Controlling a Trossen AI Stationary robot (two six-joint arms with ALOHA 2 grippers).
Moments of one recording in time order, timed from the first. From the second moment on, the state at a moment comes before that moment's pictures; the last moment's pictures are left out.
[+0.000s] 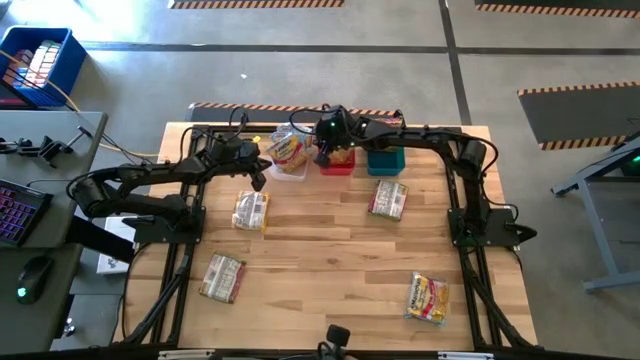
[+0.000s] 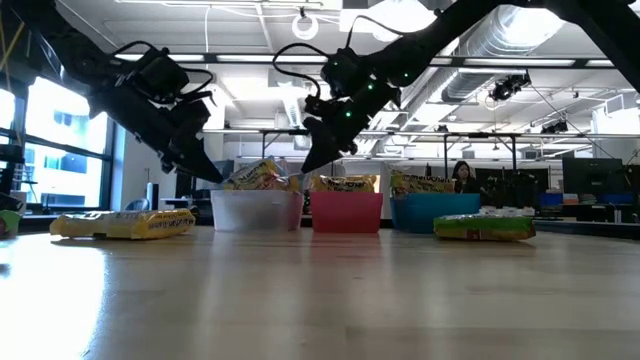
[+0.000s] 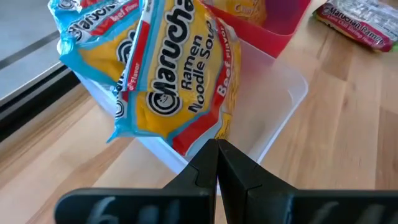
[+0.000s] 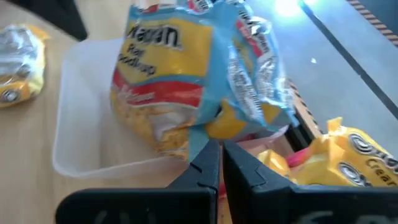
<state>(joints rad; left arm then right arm) 0.71 1.19 0.38 0.20 0.20 0.03 -0.47 2.02 1.50 -0.18 -0.04 -0.13</state>
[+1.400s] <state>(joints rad) 0.62 1.24 0.20 0.42 -0.03 -0.03 -0.39 2.25 1.83 -0.49 -0.06 -0.17</state>
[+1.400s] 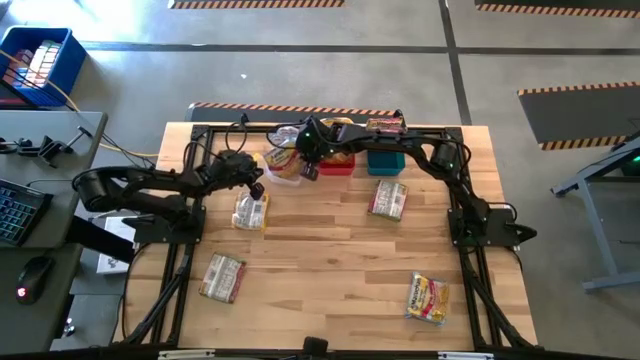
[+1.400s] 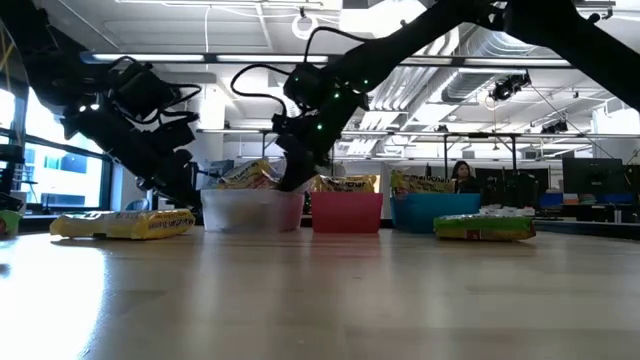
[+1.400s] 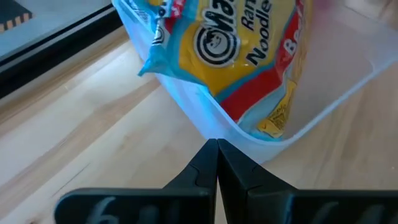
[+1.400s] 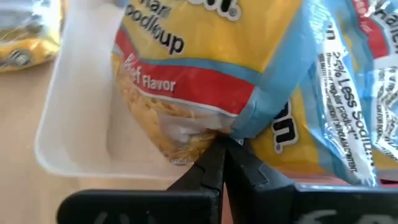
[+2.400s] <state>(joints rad) 0.54 1.27 0.20 0.53 -0.03 -0.01 -0.42 2.17 1.83 -0.28 -0.18 -0.37</state>
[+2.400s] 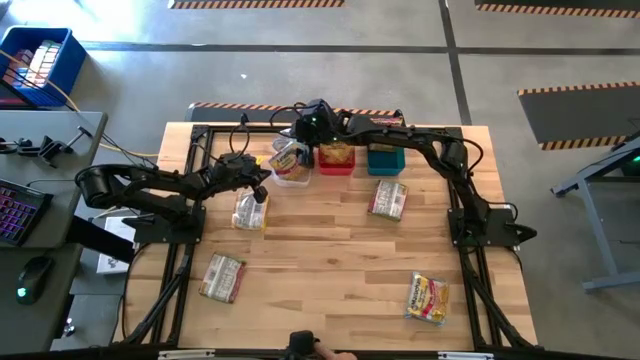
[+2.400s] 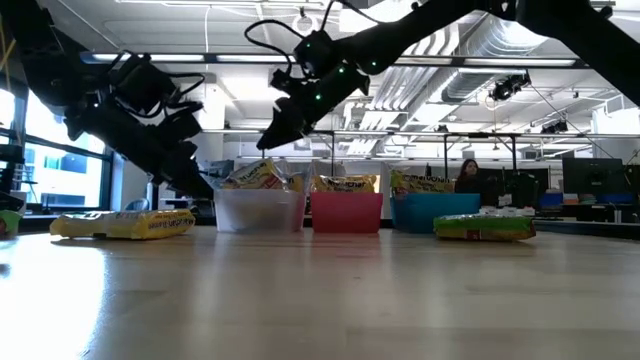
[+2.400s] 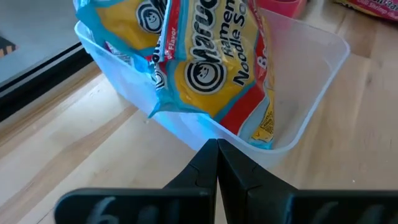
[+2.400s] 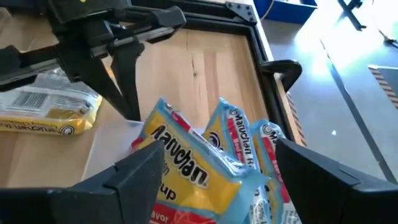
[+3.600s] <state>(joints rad) 0.72 1.13 0.37 0.20 0.15 0.01 -0.43 2.10 1.83 -0.51 -0.18 -0.34</state>
